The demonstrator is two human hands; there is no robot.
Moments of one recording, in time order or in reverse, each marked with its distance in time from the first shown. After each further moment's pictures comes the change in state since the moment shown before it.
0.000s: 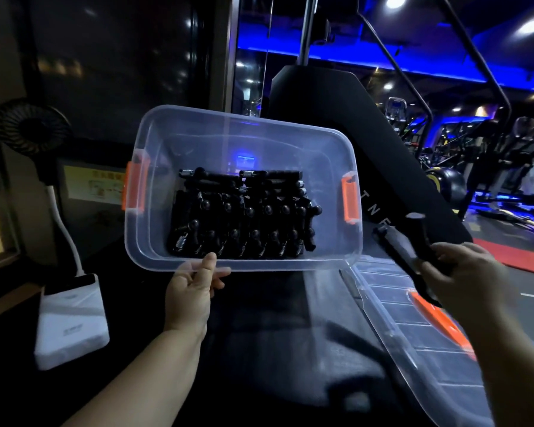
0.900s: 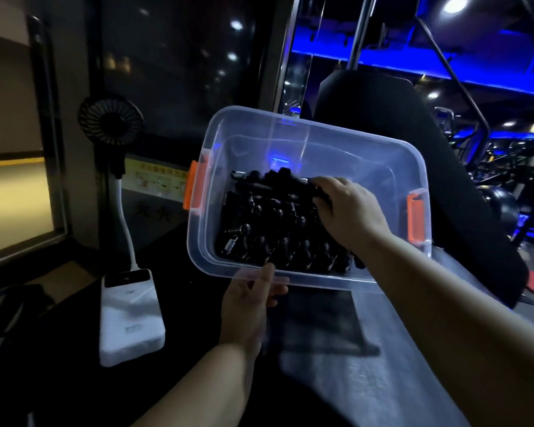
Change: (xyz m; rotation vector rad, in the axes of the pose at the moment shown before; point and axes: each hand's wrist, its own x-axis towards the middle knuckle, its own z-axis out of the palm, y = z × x) left_hand 0.005 0.004 0.000 -0.170 -0.039 -0.113; right_hand 0.060 -0.217 0.106 0.188 -0.082 -0.689
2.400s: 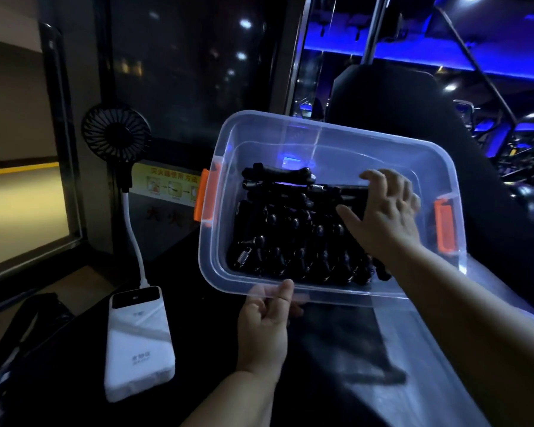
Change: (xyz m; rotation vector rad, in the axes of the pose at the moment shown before) left_hand 0.006 0.000 -0.001 0.057 0.000 0.075; right_hand 0.009 0.033 0.029 -0.087 0.032 0.284
